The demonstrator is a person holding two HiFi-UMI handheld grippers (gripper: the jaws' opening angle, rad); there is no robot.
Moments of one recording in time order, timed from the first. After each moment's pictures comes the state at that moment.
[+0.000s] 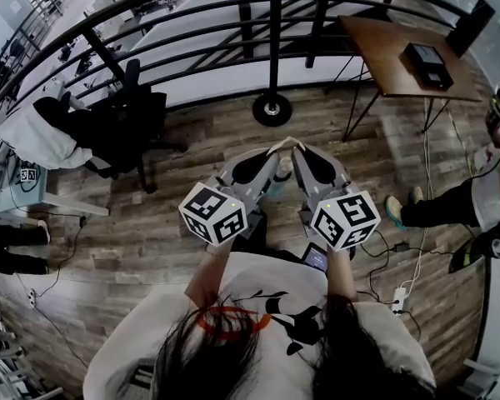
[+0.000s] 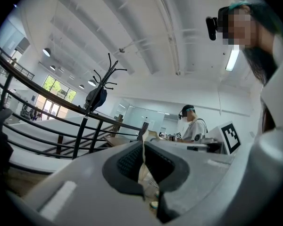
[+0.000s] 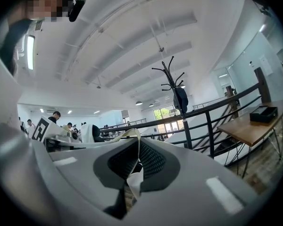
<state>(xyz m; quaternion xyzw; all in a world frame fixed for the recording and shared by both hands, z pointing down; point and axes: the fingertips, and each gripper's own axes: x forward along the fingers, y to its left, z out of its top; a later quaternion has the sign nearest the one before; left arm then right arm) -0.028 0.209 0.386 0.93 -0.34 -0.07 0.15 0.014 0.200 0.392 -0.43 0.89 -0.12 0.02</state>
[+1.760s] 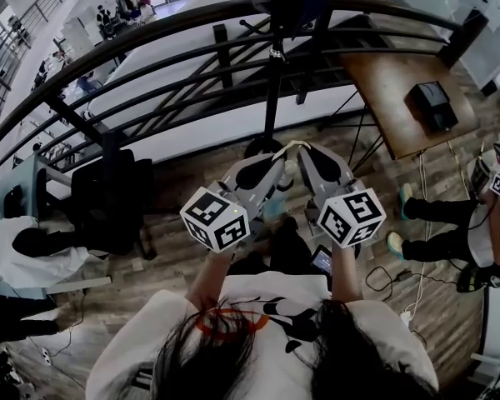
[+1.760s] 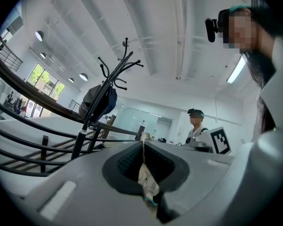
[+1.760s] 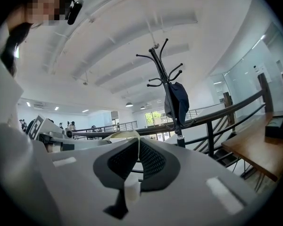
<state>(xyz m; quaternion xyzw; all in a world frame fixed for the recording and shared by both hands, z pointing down) -0.079 -0.127 0.353 0.95 -0.26 -0.09 0.17 -0.033 -0.148 0.363 -0.49 0.87 -0.10 0.02</state>
